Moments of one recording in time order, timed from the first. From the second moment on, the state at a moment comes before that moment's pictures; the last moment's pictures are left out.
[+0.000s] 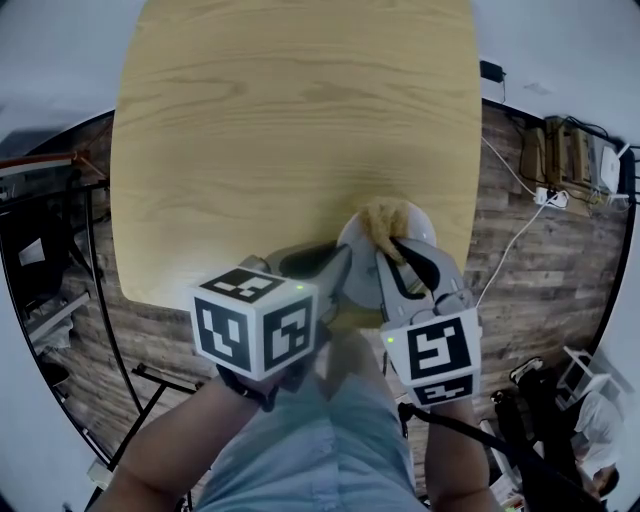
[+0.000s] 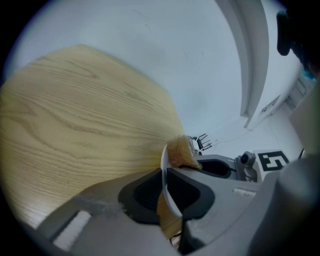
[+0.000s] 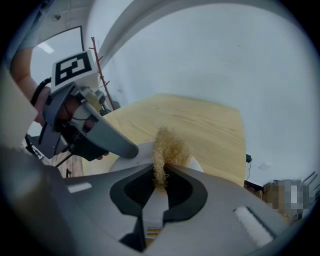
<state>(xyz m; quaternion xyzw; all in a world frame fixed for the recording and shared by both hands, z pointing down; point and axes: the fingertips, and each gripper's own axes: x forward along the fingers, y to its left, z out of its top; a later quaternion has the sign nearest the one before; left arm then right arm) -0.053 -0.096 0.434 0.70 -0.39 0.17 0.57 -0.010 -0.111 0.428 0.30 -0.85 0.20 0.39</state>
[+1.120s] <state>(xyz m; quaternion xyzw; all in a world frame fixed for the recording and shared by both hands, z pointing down) -0.058 -0.104 0.429 0.71 -0.43 0.19 0.52 -0.023 -0.020 0.418 0.23 -0.87 0.30 0.31</state>
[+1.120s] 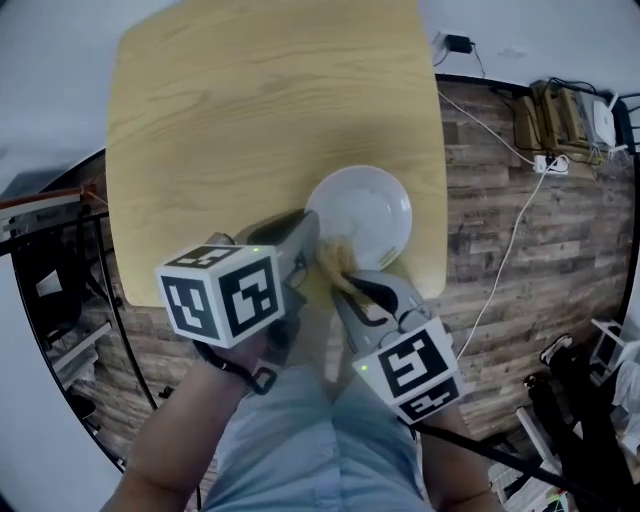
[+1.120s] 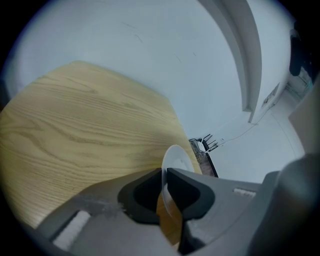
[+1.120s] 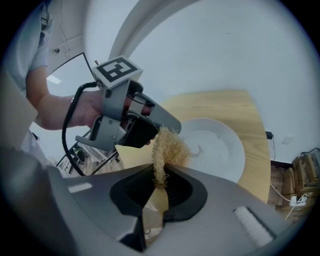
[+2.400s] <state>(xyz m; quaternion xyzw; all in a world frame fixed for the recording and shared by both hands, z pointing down) -0.057 -0.113 0.422 0.72 -0.42 0.20 0.52 0.026 -0.119 0.433 0.36 -0.83 0.27 0.33</state>
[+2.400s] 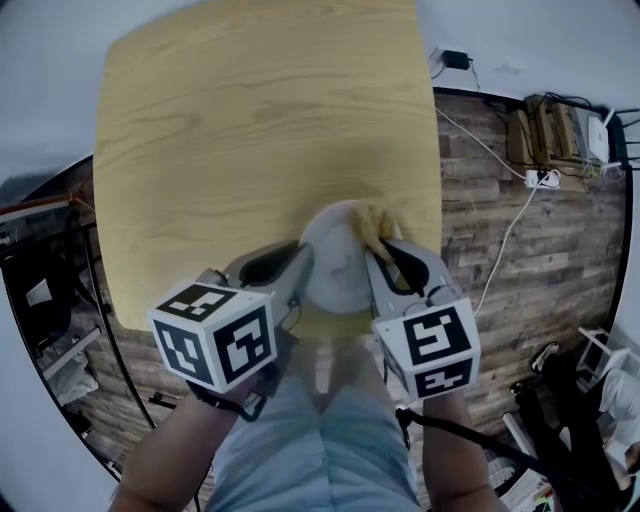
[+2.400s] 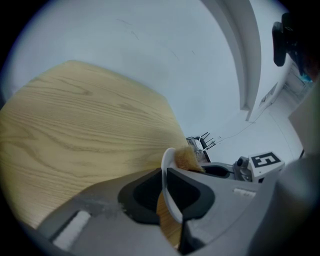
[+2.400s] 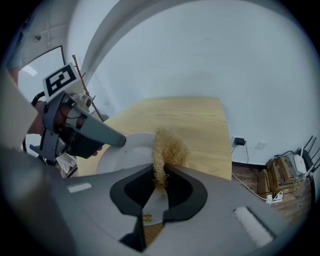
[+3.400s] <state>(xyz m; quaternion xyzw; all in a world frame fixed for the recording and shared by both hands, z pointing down) -0.060 -0.107 0.411 0.72 -0.46 0.20 0.47 -0.008 -0.008 0.412 0.26 -0.86 0.35 0.27</state>
